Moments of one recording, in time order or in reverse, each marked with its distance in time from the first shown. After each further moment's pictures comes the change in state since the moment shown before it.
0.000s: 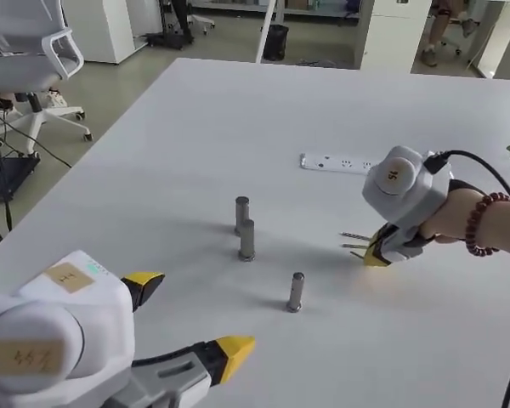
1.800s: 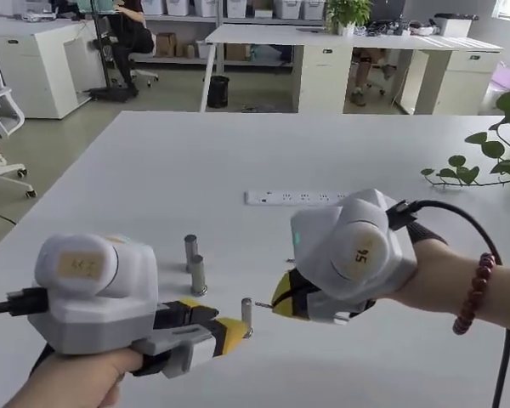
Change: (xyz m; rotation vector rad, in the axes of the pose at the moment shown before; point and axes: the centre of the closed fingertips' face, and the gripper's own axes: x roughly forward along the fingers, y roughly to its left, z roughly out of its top) left arm 0.046 -0.059 0.020 -0.130 0.113 -0.305; right arm -0.088 0.128 0.074 -0.375 -0.287 -0.049
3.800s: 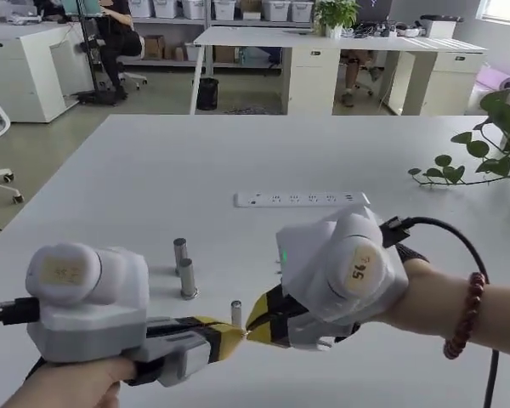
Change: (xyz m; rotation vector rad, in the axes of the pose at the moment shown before) left arm 0.003 -0.021 -0.002 -0.024 -0.010 -0.128; right arm 0.001 0.022 0.019 0.067 -0.118 0.072
